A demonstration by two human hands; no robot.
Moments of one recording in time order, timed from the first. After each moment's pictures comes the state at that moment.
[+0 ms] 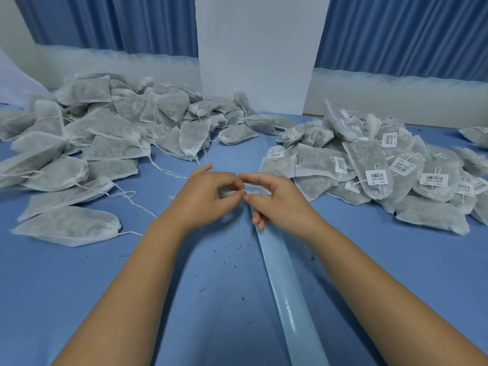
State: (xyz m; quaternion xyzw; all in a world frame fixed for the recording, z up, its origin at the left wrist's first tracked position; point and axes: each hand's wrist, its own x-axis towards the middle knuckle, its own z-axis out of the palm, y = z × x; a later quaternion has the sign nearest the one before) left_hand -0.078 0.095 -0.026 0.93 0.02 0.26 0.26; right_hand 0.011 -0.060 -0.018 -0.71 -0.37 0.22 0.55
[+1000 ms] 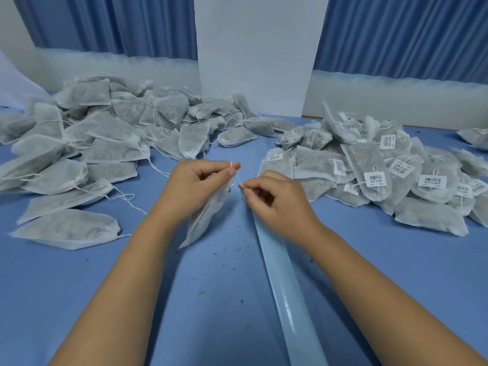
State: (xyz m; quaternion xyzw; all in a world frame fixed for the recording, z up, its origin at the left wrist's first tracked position) left_hand -0.091 0.092 -0.004 0.77 0.10 0.29 0.57; right_hand 0.010 -0.063 -0.020 -0.72 -0.52 -0.12 0.45
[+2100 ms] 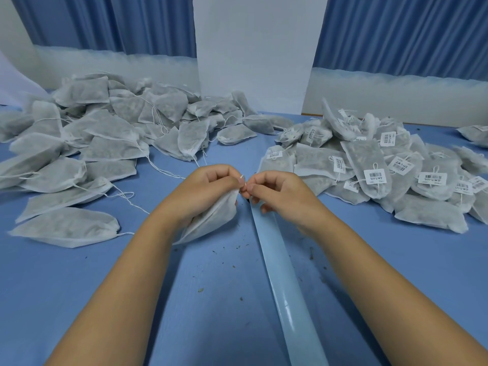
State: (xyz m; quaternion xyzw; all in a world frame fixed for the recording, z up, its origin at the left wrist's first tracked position) left_hand -0.091 0.080 0.002 0.77 0.08 0.13 0.62; right_hand 0.015 -0.069 -0.004 -0.69 -0.39 0.23 0.57
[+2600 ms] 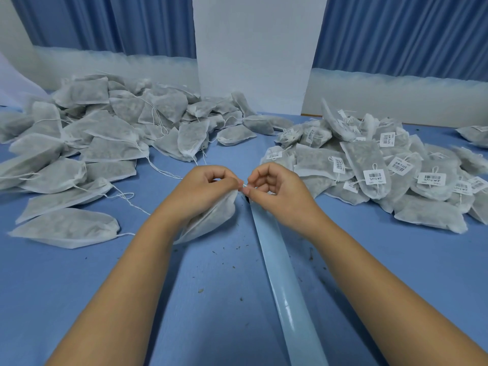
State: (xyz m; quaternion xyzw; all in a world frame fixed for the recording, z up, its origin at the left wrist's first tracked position) left_hand -0.087 0.082 -0.002 0.80 0.14 0.17 0.56; right_hand 0.011 -0.067 -0.008 -0.68 -0.41 0.14 0.60
